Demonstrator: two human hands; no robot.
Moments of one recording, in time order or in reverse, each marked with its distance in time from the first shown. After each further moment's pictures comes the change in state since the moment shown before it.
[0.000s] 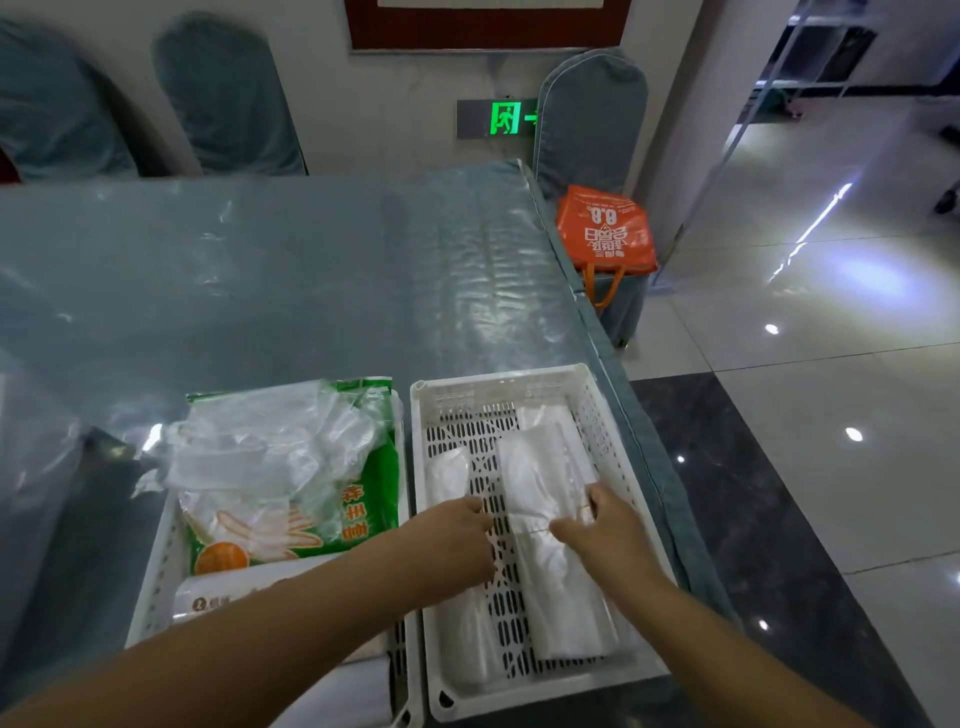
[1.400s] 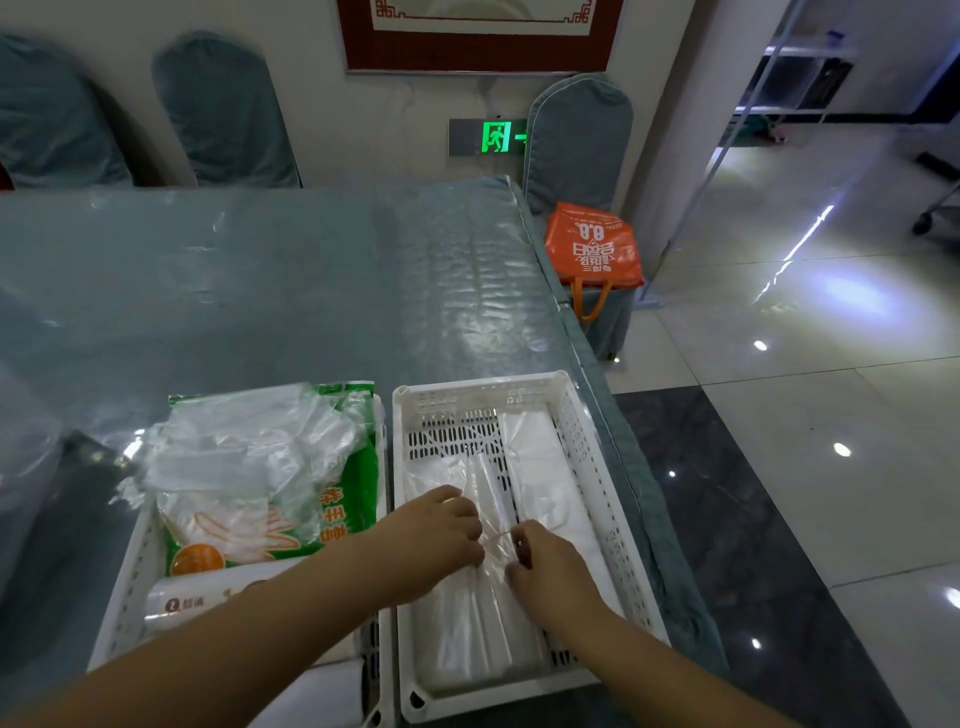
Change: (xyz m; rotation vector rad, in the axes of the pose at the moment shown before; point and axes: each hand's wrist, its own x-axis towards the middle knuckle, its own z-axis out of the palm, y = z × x) left_hand 0.001 0.002 0.018 -0.169 0.311 -0.148; right_hand -0.016 0.013 0.028 -0.308 -0.156 -0.139
